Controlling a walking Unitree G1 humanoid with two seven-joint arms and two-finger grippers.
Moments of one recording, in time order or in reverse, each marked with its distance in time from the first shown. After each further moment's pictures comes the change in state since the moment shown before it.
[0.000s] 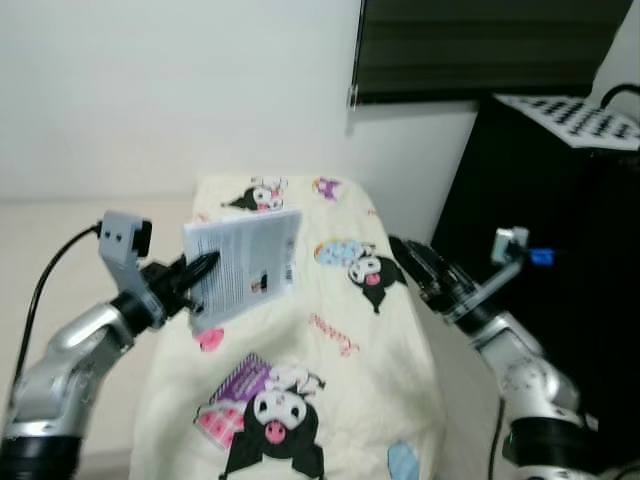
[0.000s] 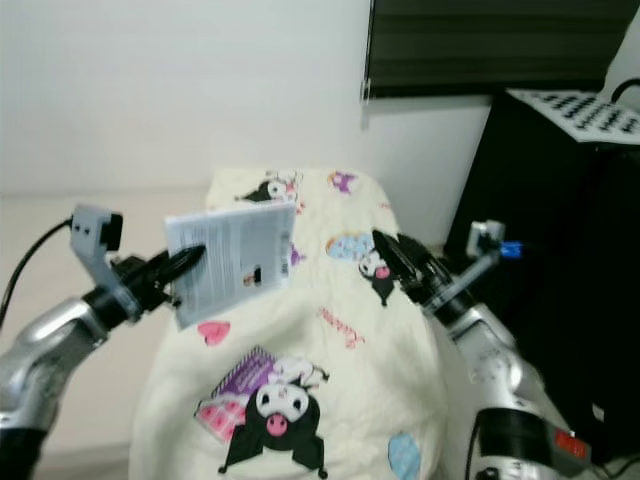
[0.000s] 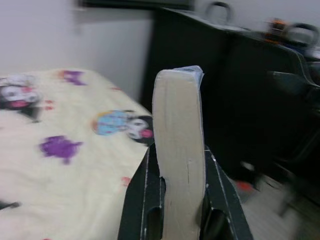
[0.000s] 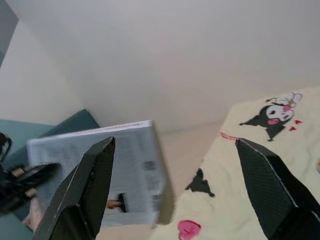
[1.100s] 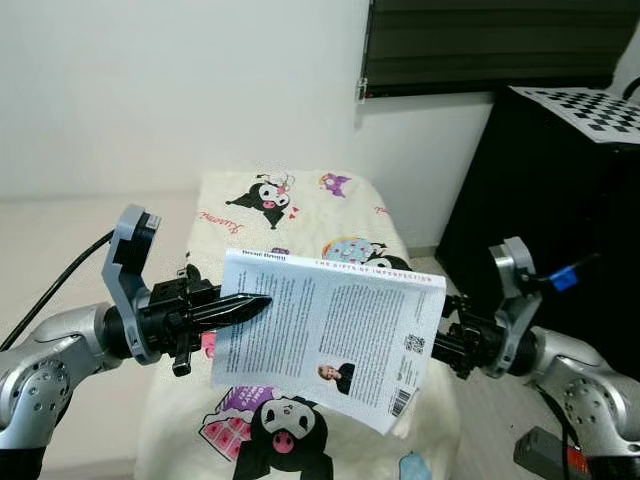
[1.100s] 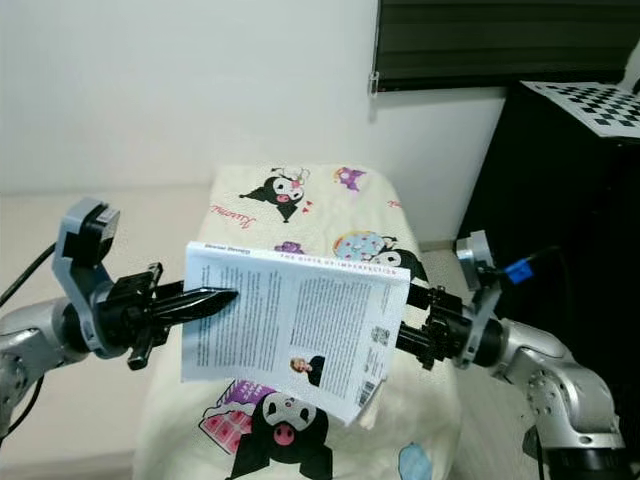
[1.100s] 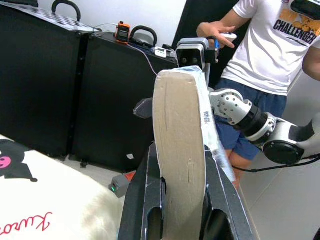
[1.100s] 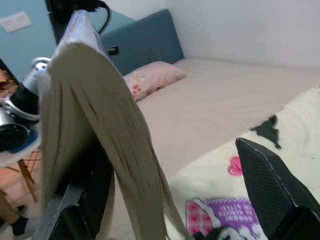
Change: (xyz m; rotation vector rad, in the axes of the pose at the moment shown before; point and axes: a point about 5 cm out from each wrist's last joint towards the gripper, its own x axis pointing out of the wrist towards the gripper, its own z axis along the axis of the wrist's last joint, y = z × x) left arm 0.003 -0.054 0.023 -0.125 -0.035 -0.579; right arm -0.029 0.043 0.010 -0.125 0.378 0.399
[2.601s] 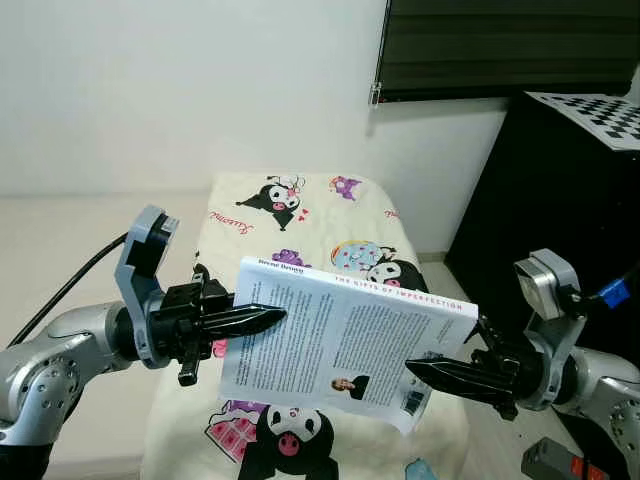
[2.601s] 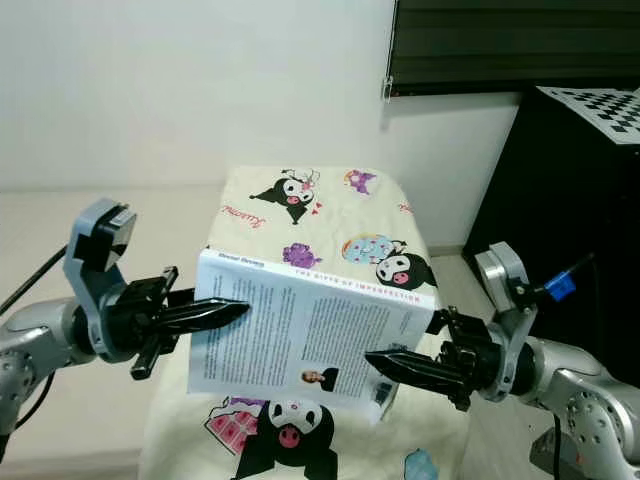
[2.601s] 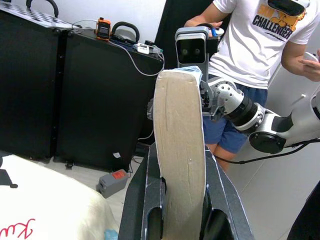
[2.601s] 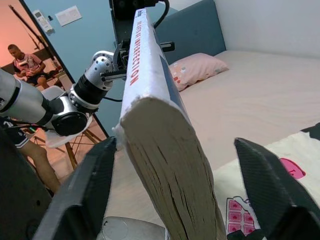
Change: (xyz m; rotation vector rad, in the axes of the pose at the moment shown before) left arm 0.013 -0.006 0.000 -0.017 0.019 -0.093; right arm -0.007 0.032 0.009 0.057 0.027 0.170
